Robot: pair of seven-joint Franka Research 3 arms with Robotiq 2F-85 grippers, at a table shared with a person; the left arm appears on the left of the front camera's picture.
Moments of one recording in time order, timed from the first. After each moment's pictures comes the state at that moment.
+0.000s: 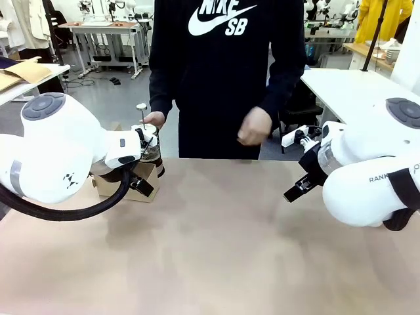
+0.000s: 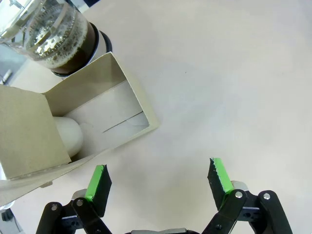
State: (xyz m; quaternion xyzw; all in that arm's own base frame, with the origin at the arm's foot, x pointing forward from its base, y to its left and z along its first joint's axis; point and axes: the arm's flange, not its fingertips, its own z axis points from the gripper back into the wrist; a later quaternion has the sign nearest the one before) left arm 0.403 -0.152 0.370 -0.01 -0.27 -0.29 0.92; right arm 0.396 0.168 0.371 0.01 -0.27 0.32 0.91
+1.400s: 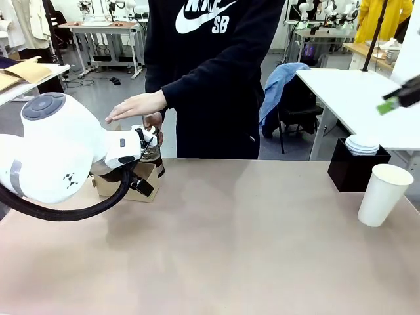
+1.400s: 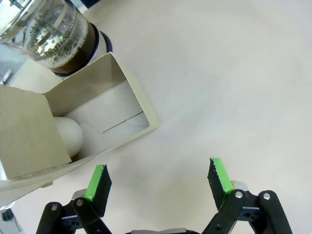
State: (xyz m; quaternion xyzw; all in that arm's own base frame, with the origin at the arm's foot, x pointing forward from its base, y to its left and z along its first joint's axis) left arm 0.404 -0.152 0.371 -0.01 -0.27 -0.29 0.92; right arm 0.421 -0.061 0.568 0.23 -0.34 0.41 0.82
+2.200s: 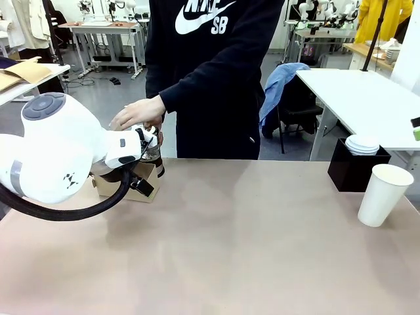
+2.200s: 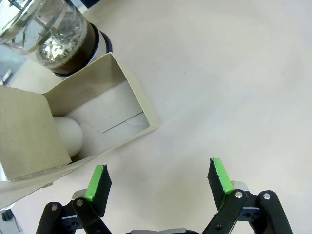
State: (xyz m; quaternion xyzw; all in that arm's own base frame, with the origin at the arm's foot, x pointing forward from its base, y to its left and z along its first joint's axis) left arm 0.404 -0.152 0.370 -0.01 -0.27 -0.29 0.92; right arm 0.408 -0.128 0.514 0.28 -0.36 0.41 0.79
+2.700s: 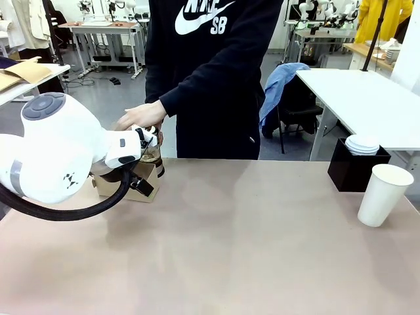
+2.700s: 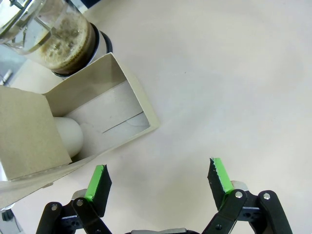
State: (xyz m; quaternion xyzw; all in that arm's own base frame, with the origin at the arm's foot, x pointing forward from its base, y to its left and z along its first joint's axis) left arm 0.404 -0.152 0.370 -0.01 -0.27 -0.29 0.92; right arm 0.388 -0.215 0.430 0.37 -0.49 0.39 0.69
